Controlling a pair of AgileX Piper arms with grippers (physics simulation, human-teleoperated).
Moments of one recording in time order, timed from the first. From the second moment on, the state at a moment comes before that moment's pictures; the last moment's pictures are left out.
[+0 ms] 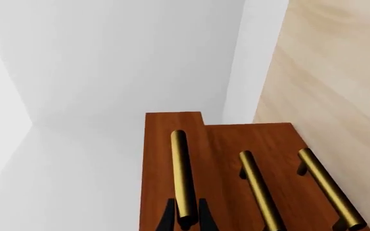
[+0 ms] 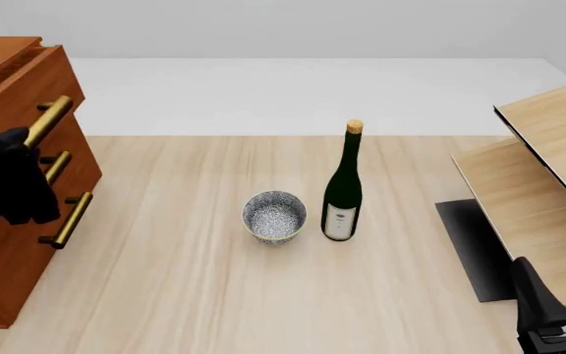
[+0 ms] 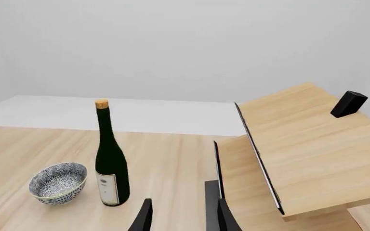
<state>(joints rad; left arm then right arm) 0.15 1.08 -0.51 -0.37 1.49 0.06 0.00 -0.01 0.00 -0.02</state>
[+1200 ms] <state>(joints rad) 0.10 1.06 -0.51 -0.36 1.48 0.06 0.00 0.00 -0.01 -0.01</state>
